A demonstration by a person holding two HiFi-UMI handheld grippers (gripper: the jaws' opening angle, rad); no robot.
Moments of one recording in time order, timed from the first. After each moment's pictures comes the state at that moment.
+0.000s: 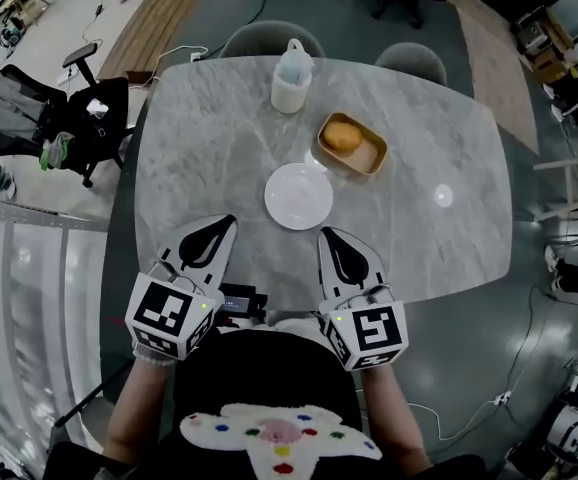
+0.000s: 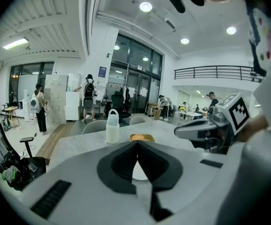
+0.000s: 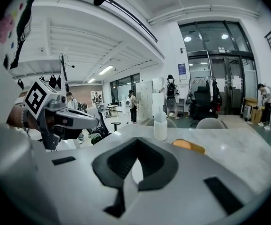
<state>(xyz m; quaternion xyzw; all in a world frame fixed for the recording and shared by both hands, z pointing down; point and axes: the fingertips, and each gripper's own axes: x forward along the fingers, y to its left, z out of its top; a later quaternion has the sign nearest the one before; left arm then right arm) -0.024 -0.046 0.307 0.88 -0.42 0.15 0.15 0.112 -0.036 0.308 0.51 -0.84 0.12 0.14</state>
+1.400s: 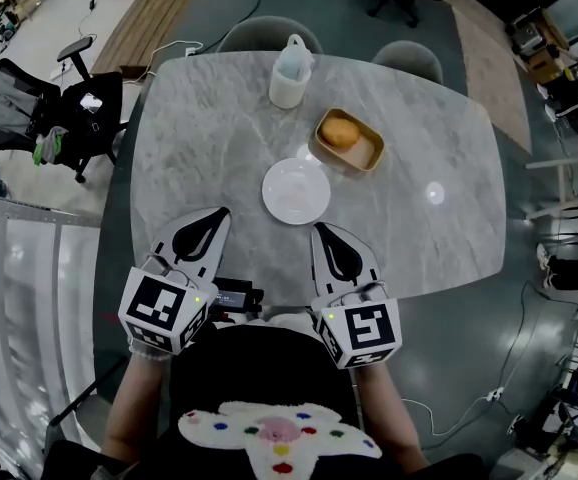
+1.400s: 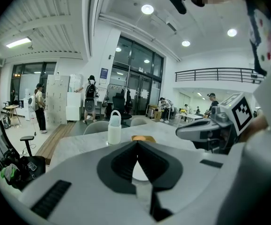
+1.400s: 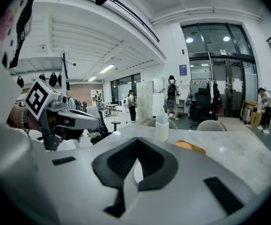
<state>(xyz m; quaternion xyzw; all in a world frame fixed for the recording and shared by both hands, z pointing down) -0.034 -0.047 0.305 0.88 -0.43 0.13 0.15 0.099 -0.033 0.300 0.51 -0.84 0.11 0.15</state>
